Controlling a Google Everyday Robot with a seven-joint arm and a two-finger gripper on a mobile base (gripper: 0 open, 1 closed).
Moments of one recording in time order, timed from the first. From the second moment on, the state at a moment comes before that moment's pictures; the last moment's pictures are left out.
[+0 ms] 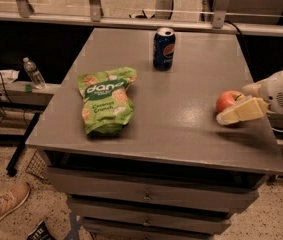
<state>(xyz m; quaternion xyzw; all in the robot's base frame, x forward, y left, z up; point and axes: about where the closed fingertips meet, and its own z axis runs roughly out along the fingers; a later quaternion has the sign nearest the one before) 0.532 -0.245 0.851 -0.37 0.85 0.15 0.34</state>
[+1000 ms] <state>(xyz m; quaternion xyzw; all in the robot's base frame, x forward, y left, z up) 0.551 -0.258 0.862 -0.38 0.84 0.13 0.36</state>
